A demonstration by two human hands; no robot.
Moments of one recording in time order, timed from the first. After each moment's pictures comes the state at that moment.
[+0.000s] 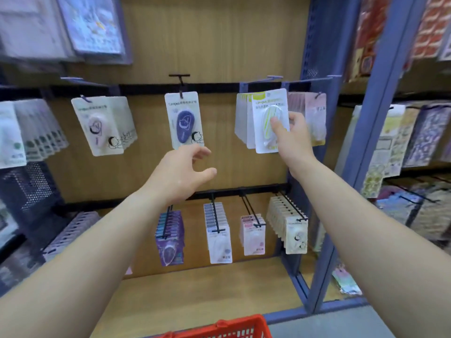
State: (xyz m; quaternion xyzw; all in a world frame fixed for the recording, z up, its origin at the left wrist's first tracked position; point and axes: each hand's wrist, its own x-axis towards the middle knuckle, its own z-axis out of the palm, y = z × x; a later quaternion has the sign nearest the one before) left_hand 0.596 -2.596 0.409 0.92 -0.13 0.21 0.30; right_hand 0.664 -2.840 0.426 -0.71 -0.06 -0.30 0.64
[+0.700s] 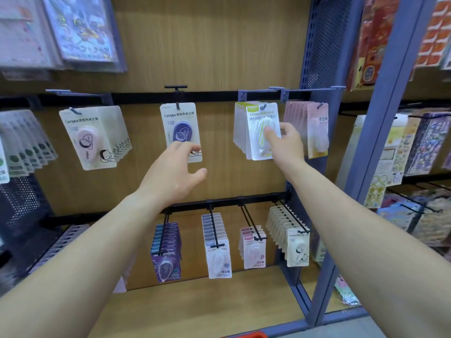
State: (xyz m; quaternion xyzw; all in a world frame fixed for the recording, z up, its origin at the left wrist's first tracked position) left_hand 0.633 -2.589 0.423 0.93 -0.12 0.26 0.23; right_hand 0.719 -2.839 0.426 -0.75 -0.02 -0.28 0.60
